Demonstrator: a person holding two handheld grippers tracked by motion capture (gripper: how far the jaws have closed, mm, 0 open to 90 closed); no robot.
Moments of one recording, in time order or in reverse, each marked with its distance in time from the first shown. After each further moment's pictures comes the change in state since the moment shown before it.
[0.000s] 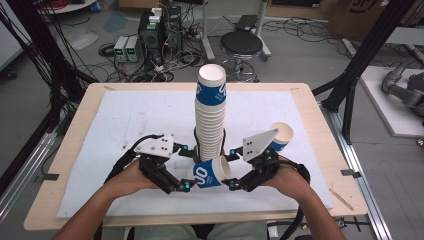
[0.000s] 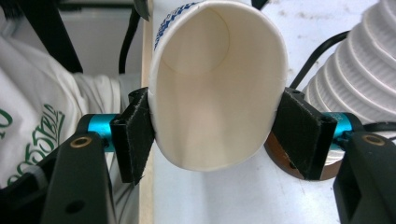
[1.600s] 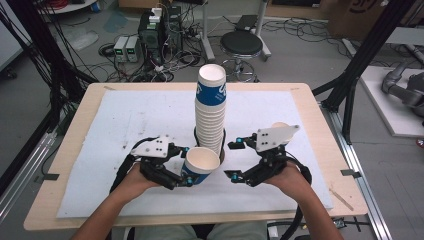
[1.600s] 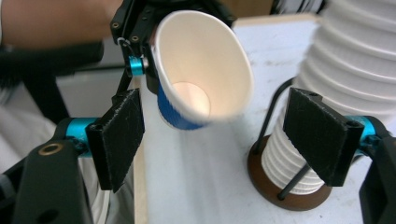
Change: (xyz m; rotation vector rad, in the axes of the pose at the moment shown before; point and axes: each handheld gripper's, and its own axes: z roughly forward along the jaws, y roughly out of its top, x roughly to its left) left arm 0.005 -0.029 -0.001 -0.237 0.038 -0.043; right arm -0.001 -0.009 -0.019 -0.253 -0.070 0.116
